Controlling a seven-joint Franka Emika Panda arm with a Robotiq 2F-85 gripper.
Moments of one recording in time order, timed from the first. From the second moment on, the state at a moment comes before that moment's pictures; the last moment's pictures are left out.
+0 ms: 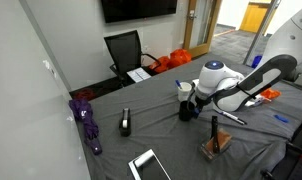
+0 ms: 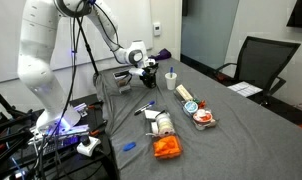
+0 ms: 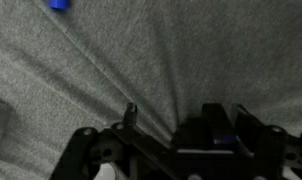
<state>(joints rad) 0.25 0.53 -0.05 -2.15 -0.28 2.76 0.05</state>
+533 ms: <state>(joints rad) 0.24 0.45 -0.03 -2.15 -0.30 2.61 0.00</state>
